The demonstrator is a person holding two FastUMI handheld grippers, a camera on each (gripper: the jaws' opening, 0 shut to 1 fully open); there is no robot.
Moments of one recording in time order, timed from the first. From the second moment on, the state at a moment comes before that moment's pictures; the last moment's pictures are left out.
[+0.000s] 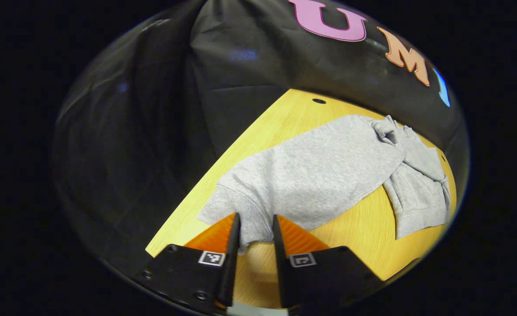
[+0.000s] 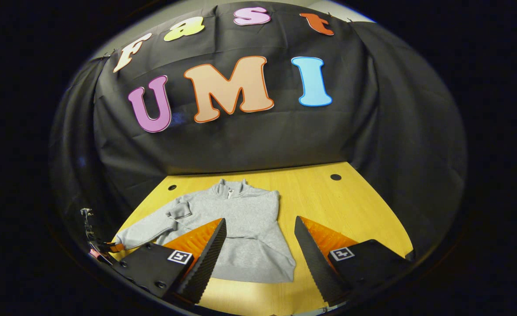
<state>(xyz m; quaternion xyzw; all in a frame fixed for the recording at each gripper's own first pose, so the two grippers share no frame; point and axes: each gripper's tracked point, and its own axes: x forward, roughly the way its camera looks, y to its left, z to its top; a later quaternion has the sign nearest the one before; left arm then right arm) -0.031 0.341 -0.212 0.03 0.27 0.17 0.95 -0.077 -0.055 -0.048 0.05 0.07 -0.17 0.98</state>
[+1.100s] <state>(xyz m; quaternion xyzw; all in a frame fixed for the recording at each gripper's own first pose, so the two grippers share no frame) 0.066 0.065 -0.110 -0.09 0.23 -0.11 0.96 -0.135 -0.062 -0.080 0.07 0.07 -0.20 0.98</state>
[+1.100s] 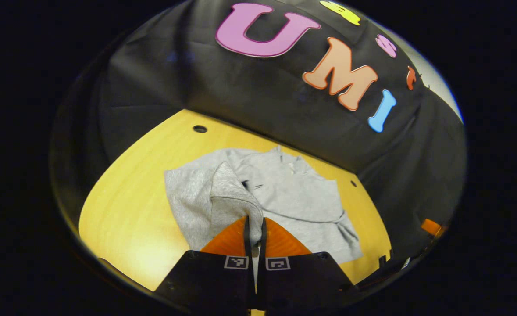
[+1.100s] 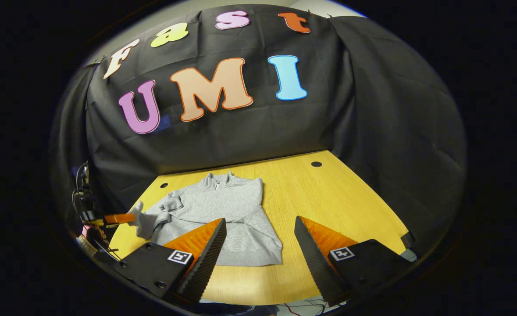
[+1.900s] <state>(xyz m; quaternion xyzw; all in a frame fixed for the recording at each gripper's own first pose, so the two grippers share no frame) 0.151 -0.170 -0.098 -0.03 0.22 -0.27 0.94 -0.121 -0.073 -0.090 0.08 0.08 -0.18 0.98</state>
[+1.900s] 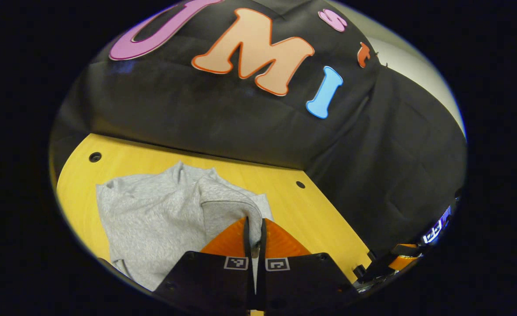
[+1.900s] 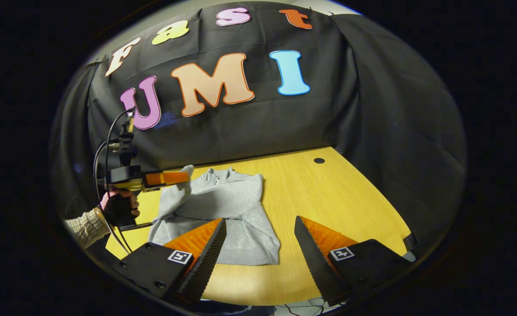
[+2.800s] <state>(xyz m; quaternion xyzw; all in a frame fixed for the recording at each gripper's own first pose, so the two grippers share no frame) 0.229 -0.283 -0.206 0.11 0.27 -0.27 0.92 -0.115 -0.104 -0.101 0.07 0.10 -0.18 0.98</state>
